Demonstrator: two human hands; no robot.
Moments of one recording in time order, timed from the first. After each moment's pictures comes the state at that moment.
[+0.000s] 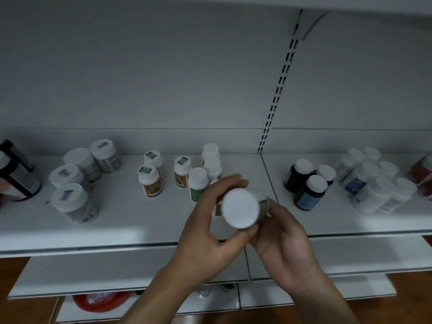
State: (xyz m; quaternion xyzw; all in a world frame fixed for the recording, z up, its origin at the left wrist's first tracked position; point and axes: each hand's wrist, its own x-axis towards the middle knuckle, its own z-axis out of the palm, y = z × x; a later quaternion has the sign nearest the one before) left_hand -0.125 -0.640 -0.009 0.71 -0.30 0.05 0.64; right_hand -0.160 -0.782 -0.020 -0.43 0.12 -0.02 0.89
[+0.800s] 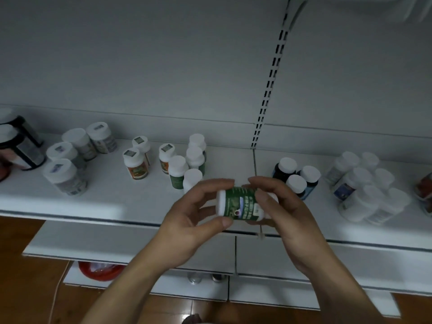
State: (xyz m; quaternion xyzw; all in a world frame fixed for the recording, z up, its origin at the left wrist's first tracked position) left_hand -0.142 -0.684 -0.012 0.65 -0.22 -0.09 0.72; right_hand -0.171 -0.874 0.001 -0.68 0.02 -0.01 0.74
